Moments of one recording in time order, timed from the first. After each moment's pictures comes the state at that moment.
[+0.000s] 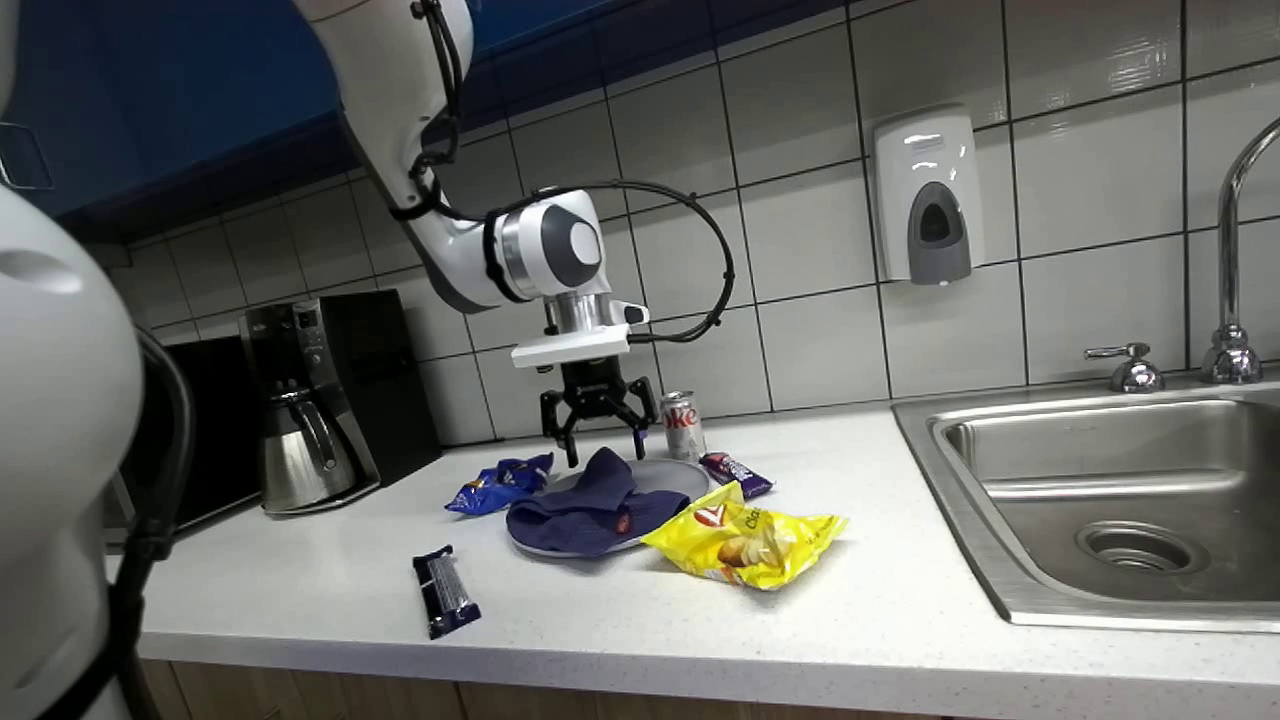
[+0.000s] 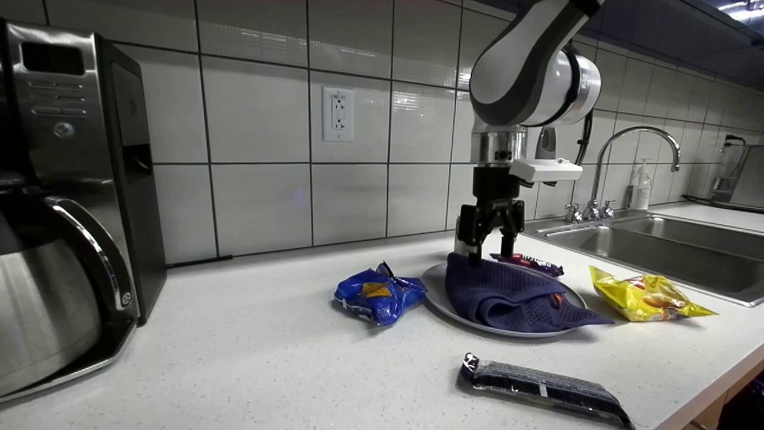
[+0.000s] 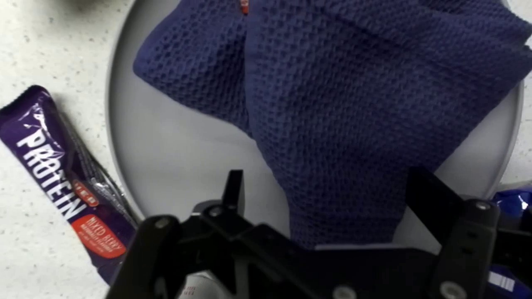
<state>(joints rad) 0.02 0.31 0.03 -2.11 -0.02 2.36 -0.17</state>
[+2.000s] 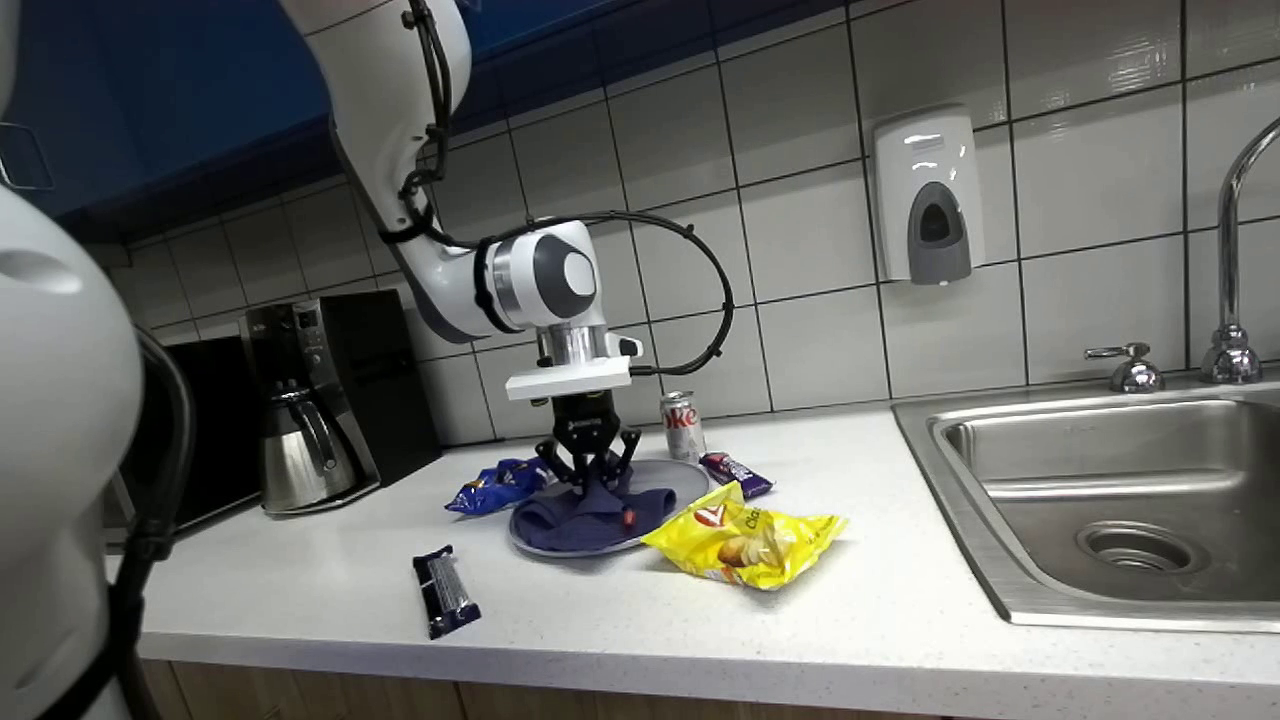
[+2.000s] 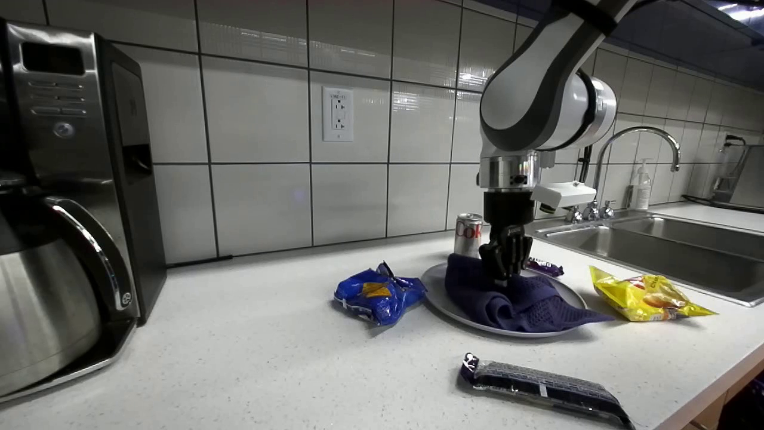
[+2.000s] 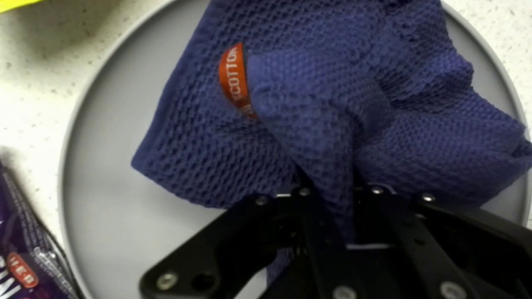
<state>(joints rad) 0.02 0.31 0.04 -2.21 -0.02 2.40 -0.26</state>
